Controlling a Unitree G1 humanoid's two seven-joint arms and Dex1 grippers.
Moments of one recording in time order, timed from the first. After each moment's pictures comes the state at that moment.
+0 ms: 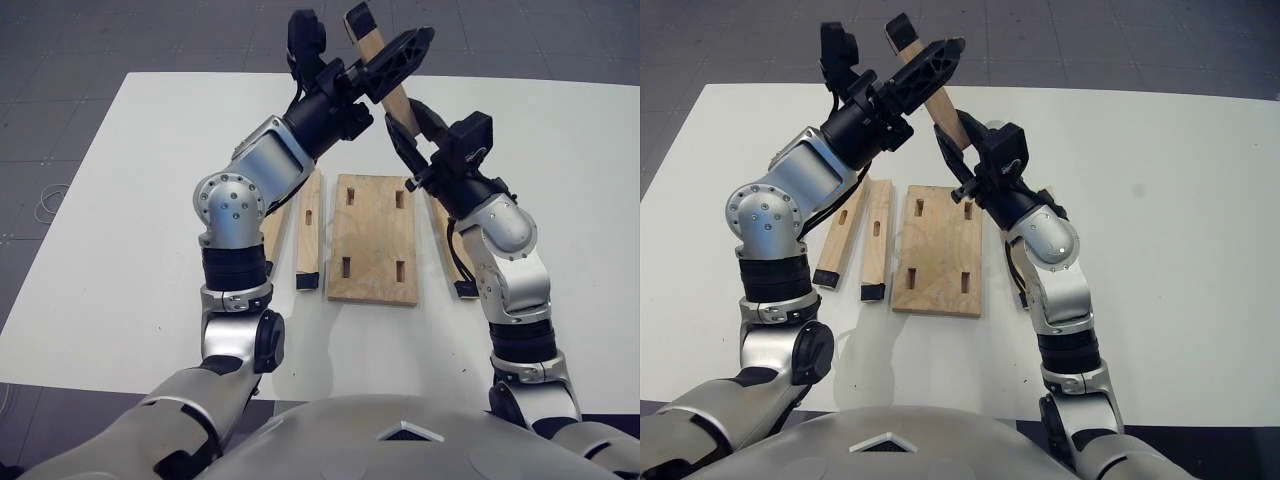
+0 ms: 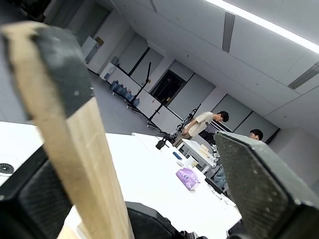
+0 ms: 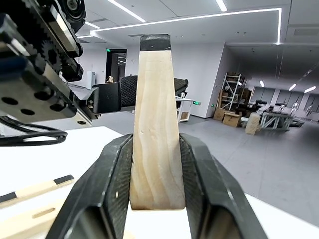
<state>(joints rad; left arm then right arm) -0.62 0.01 0.16 -0.04 -0.98 0.86 -0.26 -0.23 -0.17 0.15 -0.21 0.15 0.08 0.42</state>
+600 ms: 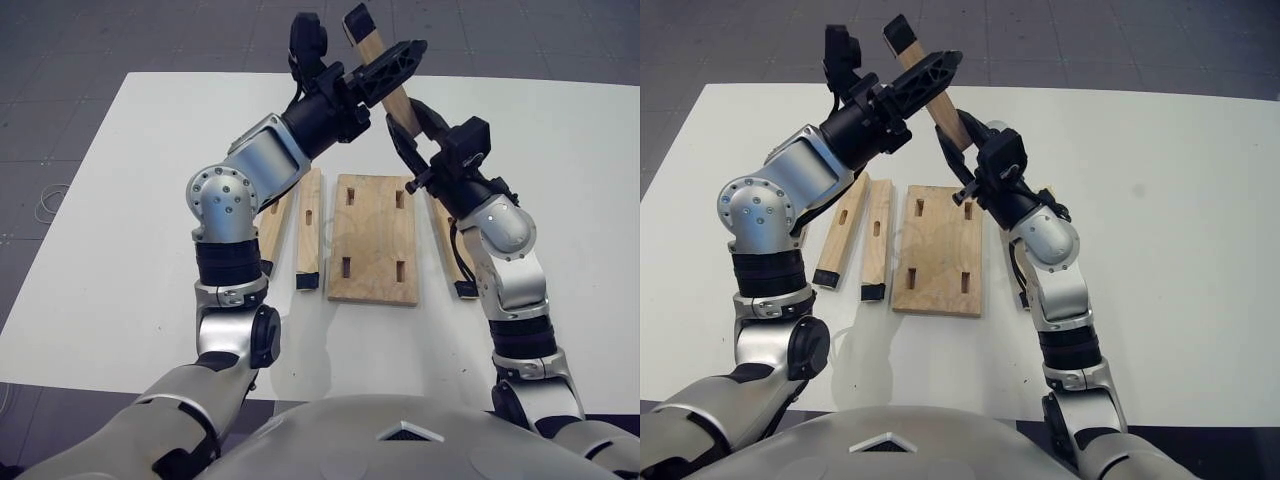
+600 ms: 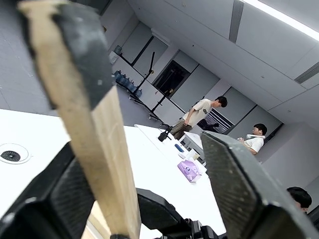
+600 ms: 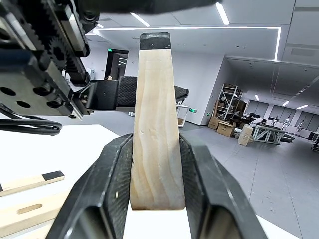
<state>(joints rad) -0.63 0.03 0.18 -0.03 -1.00 0.91 -0.25 -0.24 -0.18 0.14 -0.15 0.12 -0.01 0.42</state>
